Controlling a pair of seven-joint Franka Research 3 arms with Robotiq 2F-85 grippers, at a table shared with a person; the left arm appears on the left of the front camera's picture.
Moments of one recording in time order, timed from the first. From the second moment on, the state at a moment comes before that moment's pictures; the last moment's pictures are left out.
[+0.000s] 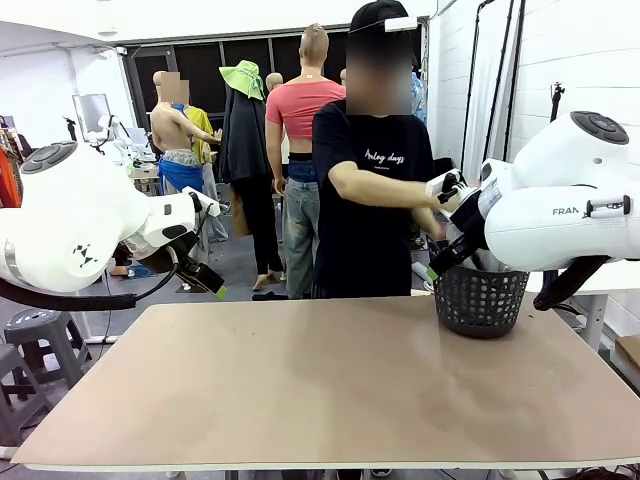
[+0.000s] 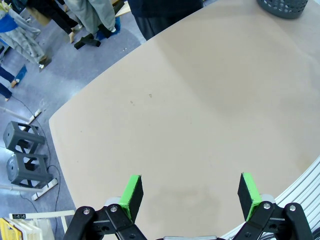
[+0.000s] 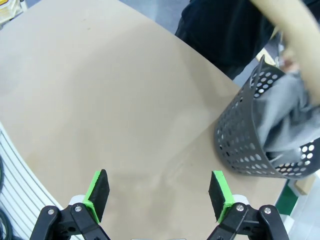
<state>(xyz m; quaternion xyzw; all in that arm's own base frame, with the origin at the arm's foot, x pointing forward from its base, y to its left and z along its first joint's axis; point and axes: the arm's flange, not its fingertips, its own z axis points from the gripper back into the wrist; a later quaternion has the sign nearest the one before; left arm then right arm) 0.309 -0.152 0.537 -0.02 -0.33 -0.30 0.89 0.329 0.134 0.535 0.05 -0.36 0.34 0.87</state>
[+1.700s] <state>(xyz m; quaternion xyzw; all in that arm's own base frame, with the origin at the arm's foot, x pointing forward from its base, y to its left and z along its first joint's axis) 0.309 -0.152 0.537 -0.02 -0.33 -0.30 0.89 0.329 0.134 0.535 0.05 -0.36 0.34 0.87</state>
